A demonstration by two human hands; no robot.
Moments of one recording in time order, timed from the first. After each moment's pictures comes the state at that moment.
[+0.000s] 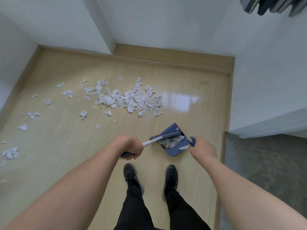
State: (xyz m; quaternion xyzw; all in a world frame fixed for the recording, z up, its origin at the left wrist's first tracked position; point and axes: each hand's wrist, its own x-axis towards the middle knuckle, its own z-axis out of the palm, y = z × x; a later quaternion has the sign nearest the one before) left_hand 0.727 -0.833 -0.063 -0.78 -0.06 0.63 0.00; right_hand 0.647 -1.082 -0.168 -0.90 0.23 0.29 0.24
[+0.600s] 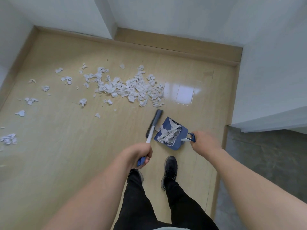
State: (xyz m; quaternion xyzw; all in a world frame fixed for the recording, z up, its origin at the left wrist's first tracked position) left_hand 0.665 -0.825 -0.121 -0.65 -0.36 0.58 -0.33; right_hand 0.651 -1.077 -0.184 -0.94 0.05 0.31 0.12
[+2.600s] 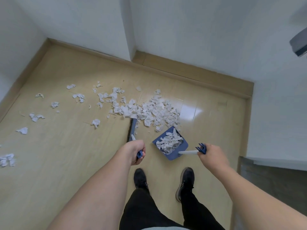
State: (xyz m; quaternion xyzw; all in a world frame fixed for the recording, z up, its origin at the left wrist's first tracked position) left_hand 0.884 -0.594 -0.120 -0.59 -0.43 0.57 -0.37; right_hand 0.818 -0.878 -0.126 -0.92 0.22 0.27 0.17
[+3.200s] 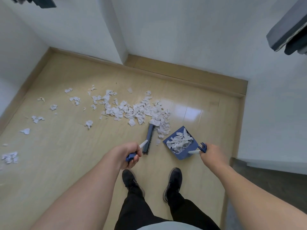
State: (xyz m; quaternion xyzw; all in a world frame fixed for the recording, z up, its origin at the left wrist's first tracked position) left_hand 0.853 -0.755 -0.077 -0.60 -0.42 0.58 -0.36; right_hand 0.802 -1.066 -0.151 -0.91 0.23 0.29 0.21
